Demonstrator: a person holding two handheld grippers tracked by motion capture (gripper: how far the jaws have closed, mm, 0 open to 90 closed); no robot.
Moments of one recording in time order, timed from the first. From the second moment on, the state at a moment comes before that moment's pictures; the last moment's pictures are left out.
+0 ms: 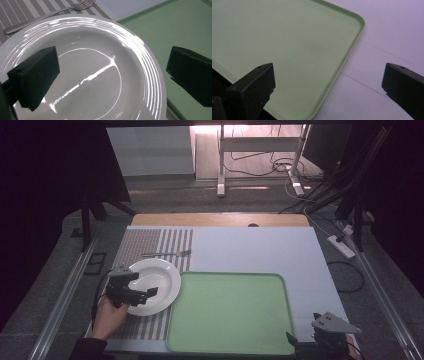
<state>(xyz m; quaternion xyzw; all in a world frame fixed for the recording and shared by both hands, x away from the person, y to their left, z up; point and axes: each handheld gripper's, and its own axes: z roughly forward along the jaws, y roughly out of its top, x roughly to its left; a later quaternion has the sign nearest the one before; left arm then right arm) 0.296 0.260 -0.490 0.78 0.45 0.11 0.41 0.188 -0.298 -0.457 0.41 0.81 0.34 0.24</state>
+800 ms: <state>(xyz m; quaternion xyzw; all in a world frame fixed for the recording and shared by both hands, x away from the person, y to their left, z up) 0.360 0.256 -0.494 0.79 0.46 0.11 0.38 0.188 -0.297 -0.458 0.41 0.81 0.34 0.23</state>
